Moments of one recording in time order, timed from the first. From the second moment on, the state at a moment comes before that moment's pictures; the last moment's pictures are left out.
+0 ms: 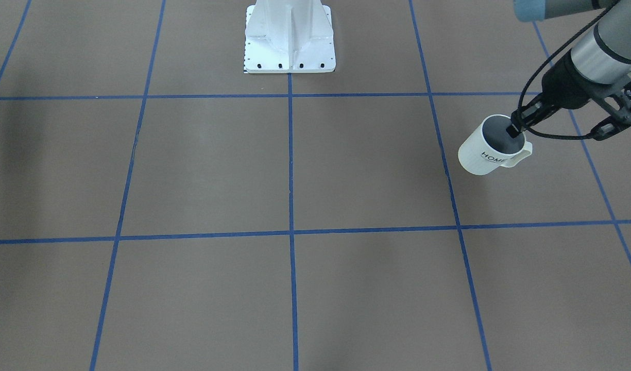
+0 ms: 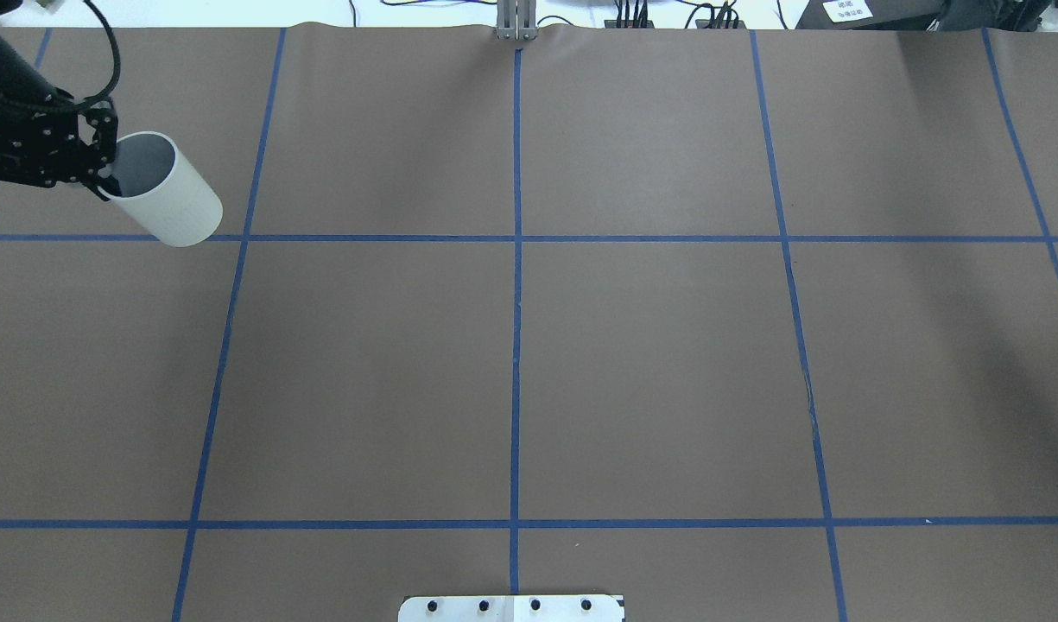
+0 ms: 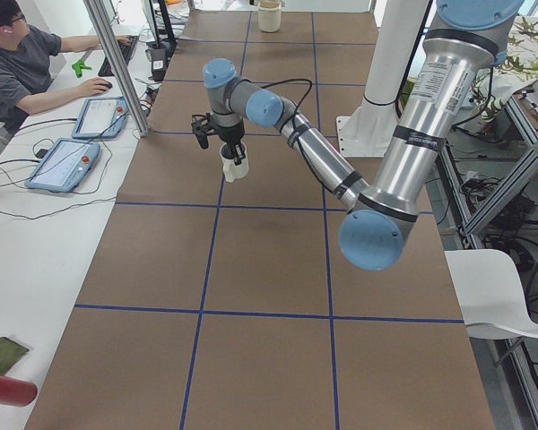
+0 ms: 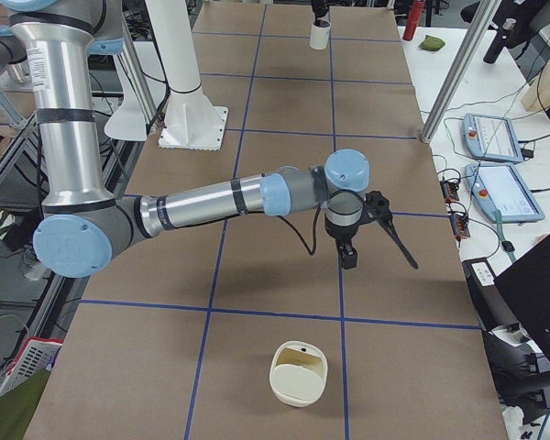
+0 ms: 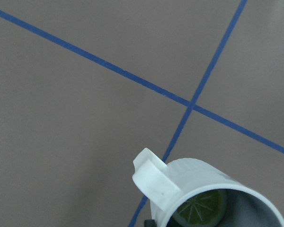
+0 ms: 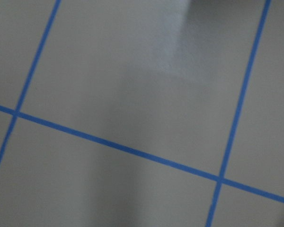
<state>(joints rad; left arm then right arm) -1.13 -2.04 -1.99 -1.12 -2.35 -1.07 1.46 -1.42 1.76 -1.60 2.36 -0.02</state>
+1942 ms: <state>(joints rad) -0.97 -2.71 -1.24 -1.36 -2.37 -1.40 0.71 -1.27 1.79 -0.48 1.76 0.62</state>
